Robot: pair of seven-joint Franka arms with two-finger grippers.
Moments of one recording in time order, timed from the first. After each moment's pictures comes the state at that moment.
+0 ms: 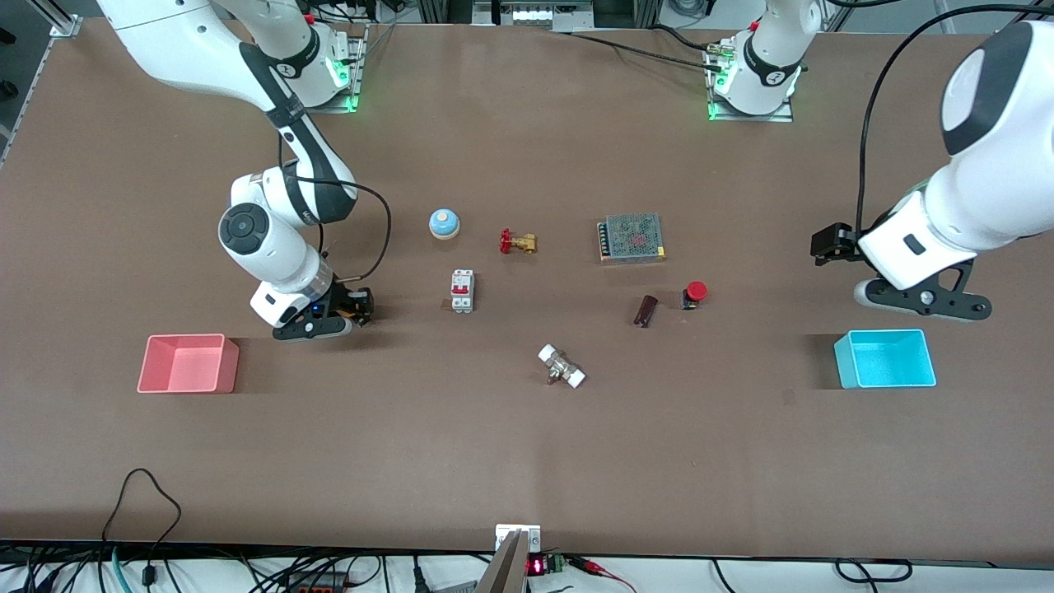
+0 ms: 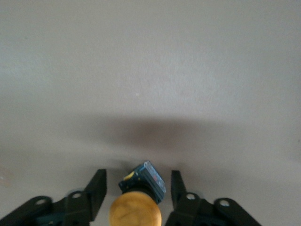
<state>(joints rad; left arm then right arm) 0.19 0.29 -0.39 -1.40 0.10 1.52 -0.05 0.16 0.47 0.13 -2.03 -0.01 2.61 0.15</state>
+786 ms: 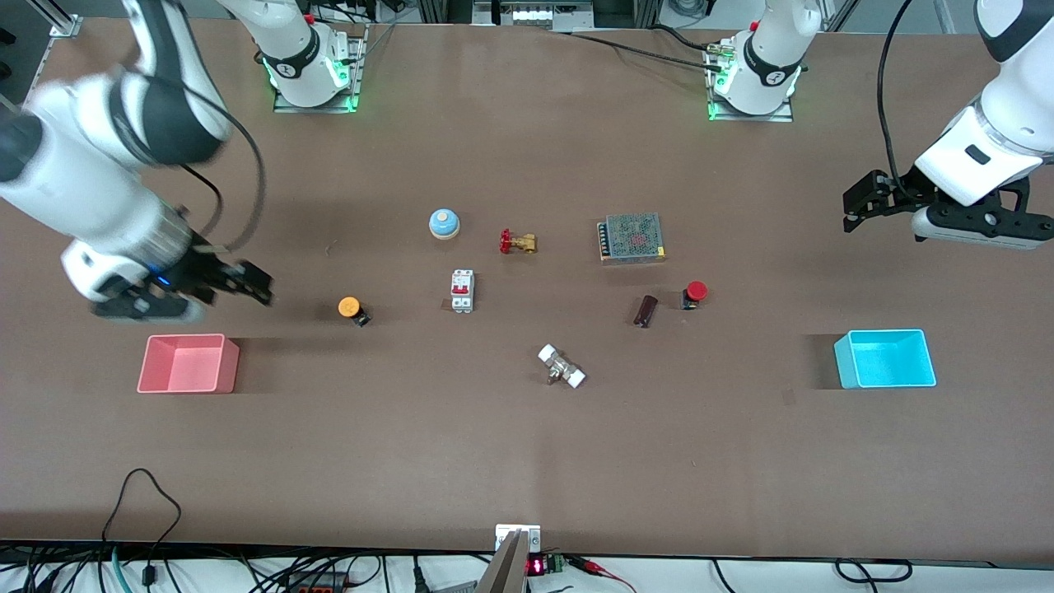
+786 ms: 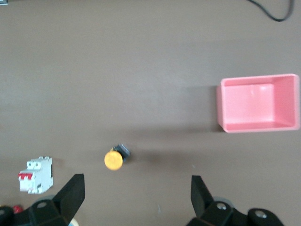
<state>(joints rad) 0.02 -0.04 -0.10 -1.76 0.02 1.78 0.05 0.01 0.11 0.11 -1.81 0.04 2.02 0.16</state>
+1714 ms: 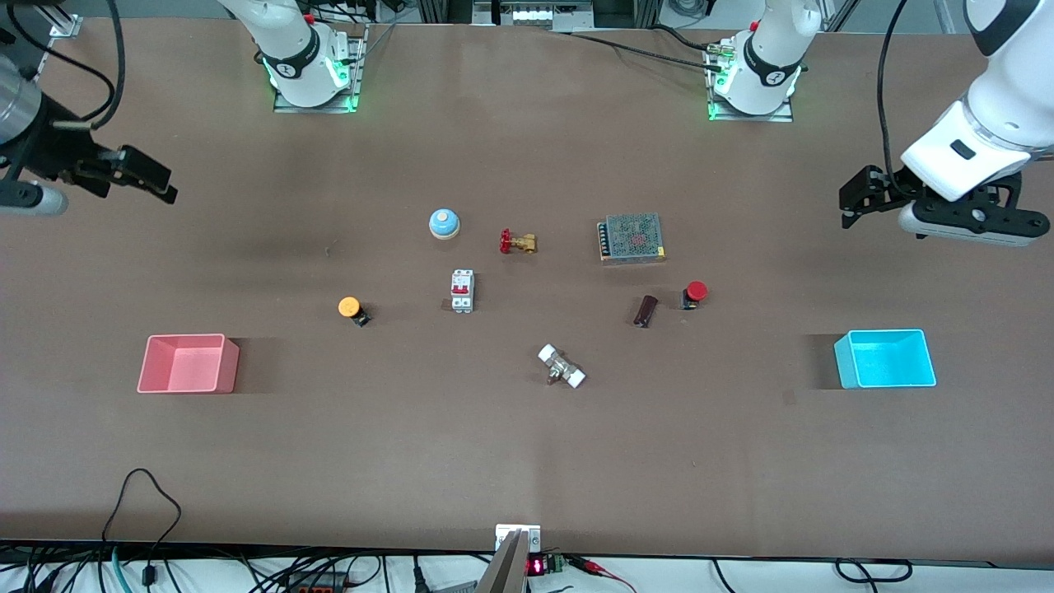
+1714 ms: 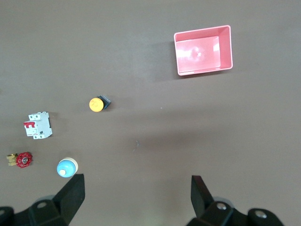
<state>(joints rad) -0.01 -0.03 -0.11 -1.73 0.04 1.75 0.05 -0.02 -0.01 0.06 -1.64 0.04 1.60 0.15</state>
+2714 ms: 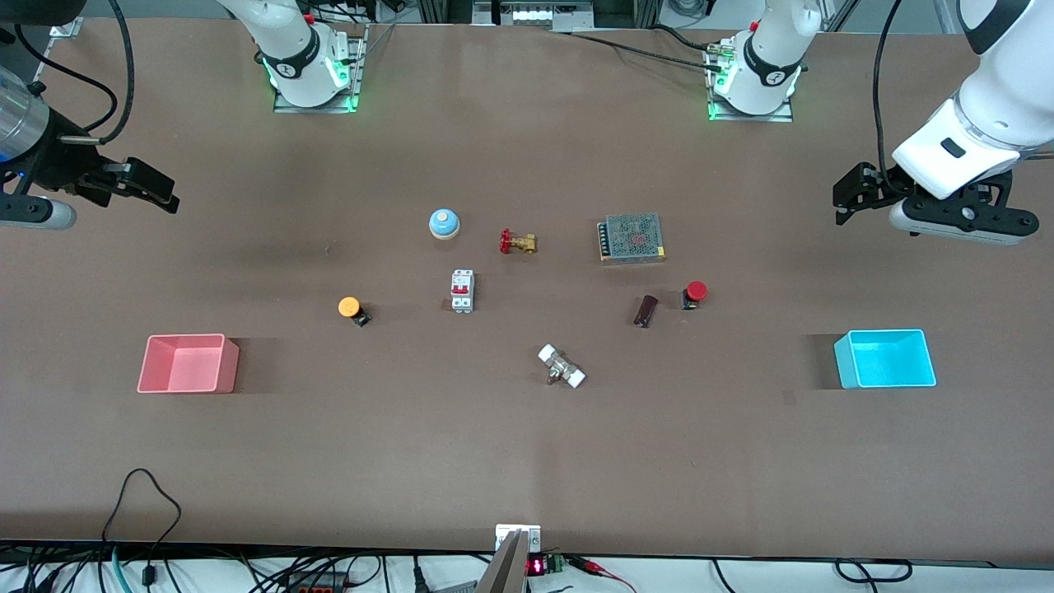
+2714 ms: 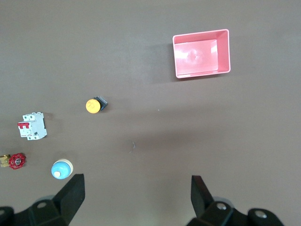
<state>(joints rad) -0.01 -0.03 -0.12 -1.73 0.04 1.74 0.05 0.00 0.01 0.06 -1.63 0.01 1.60 0.15</state>
